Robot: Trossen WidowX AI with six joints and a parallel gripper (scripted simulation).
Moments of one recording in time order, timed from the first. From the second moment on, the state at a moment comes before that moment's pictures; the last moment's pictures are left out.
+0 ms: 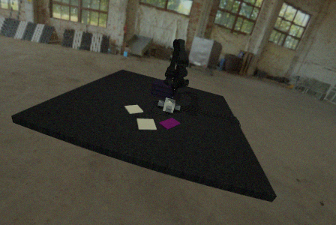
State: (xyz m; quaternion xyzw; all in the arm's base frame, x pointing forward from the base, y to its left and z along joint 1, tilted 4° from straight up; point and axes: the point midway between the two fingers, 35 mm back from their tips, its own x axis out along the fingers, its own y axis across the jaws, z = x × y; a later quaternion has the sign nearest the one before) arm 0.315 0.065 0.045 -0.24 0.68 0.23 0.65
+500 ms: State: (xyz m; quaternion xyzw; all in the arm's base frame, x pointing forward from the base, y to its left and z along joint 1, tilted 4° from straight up) arm 0.315 0.065 0.045 -0.36 0.62 0.36 0.59
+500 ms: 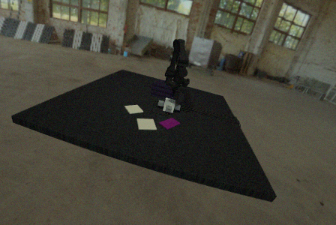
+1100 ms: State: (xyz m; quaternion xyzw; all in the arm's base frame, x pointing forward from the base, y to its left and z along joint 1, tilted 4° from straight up) arm 0.315 0.065 0.045 -0.49 0.52 0.49 0.49
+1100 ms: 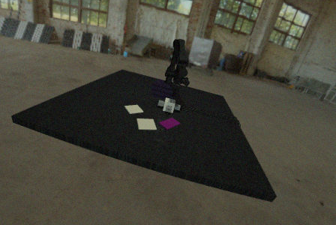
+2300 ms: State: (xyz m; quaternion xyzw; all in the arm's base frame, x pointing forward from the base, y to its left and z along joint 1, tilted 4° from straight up) arm 0.316 0.066 0.044 -0.50 0.51 0.51 0.49
